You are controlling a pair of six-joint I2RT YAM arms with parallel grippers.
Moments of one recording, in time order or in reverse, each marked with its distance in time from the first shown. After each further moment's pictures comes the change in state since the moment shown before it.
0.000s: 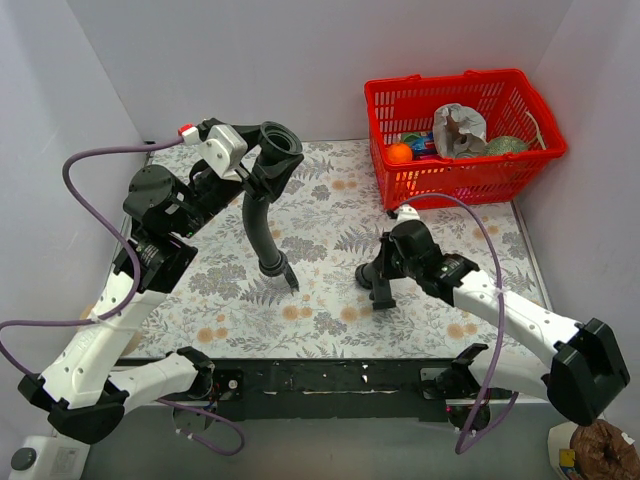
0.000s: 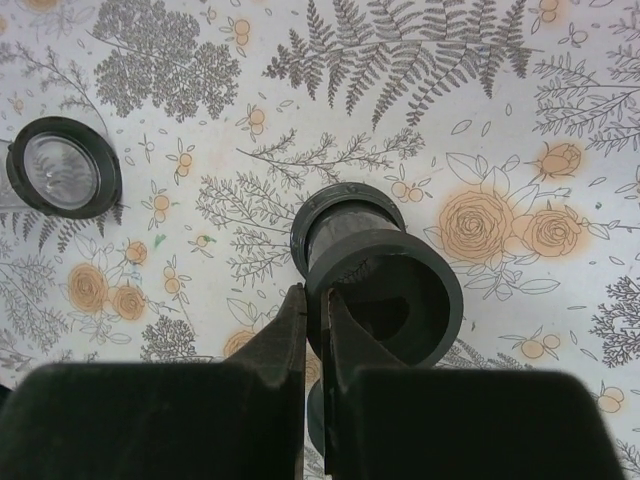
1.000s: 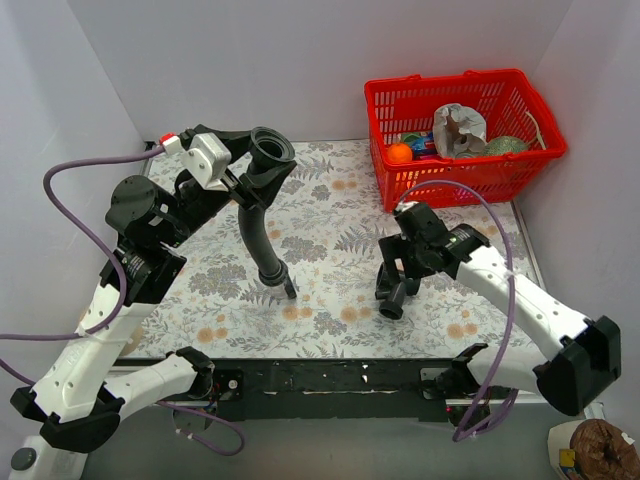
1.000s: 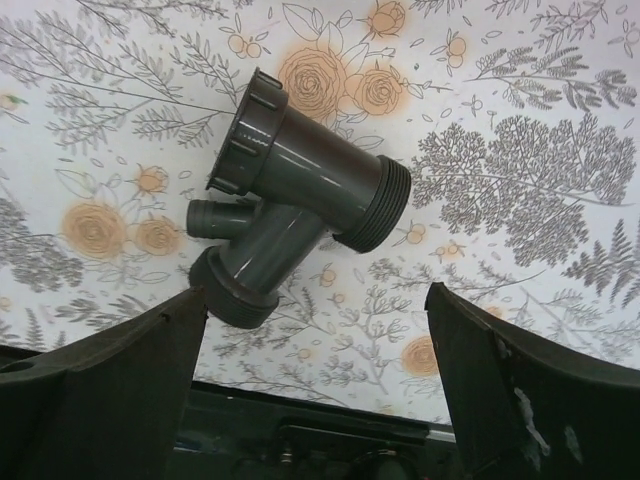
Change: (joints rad) left arm 0.000 -0.060 0.000 -0.029 0.020 -0.018; right arm -0.072 0.054 0.317 -0.628 0.058 -0.173
